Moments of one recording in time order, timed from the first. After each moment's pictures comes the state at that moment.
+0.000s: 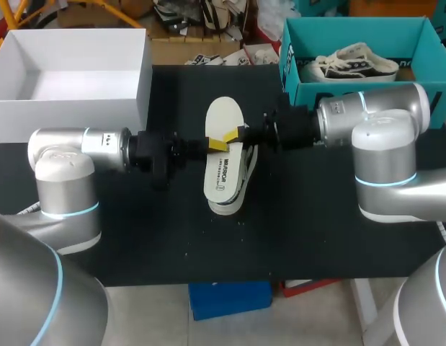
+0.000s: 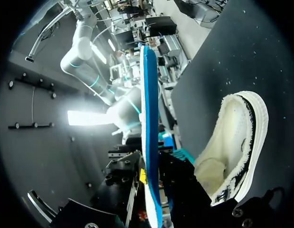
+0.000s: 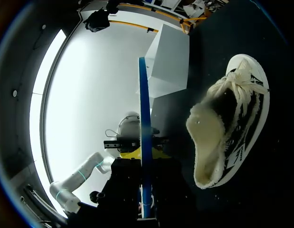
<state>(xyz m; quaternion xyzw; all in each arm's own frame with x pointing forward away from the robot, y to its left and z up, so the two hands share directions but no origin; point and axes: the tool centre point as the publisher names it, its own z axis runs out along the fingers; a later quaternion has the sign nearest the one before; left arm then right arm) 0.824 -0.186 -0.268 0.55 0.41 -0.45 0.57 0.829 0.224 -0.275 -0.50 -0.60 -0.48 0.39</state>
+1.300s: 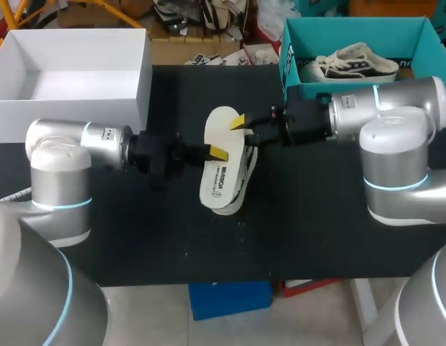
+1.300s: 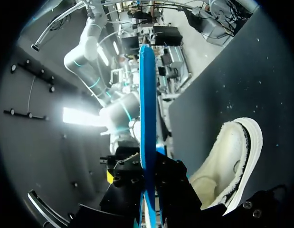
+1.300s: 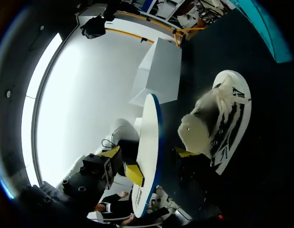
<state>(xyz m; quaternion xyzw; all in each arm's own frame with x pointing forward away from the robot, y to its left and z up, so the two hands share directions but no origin) 0.799 -0.185 -0.270 0.56 0.45 -0.49 0.50 0.837 0.197 -0.259 -0.55 -0.60 -0.48 0.33</state>
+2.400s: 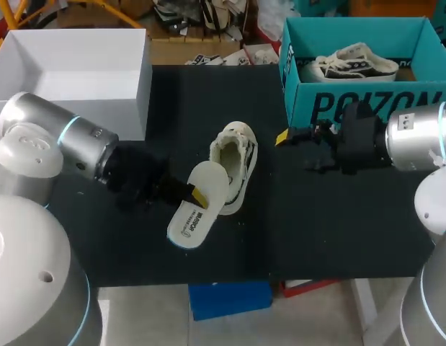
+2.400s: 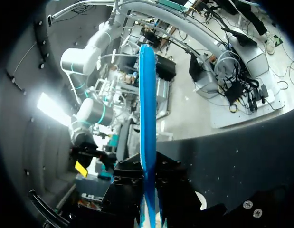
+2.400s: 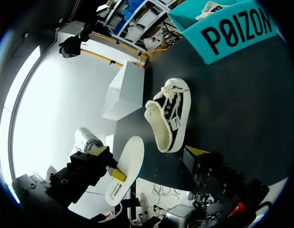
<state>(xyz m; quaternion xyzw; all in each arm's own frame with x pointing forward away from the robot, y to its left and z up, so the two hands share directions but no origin) 0.691 -0.147 -0.286 0.59 0.55 -0.53 0.26 0.758 0.103 -0.237 -0.67 -0.56 -0.44 0.19</state>
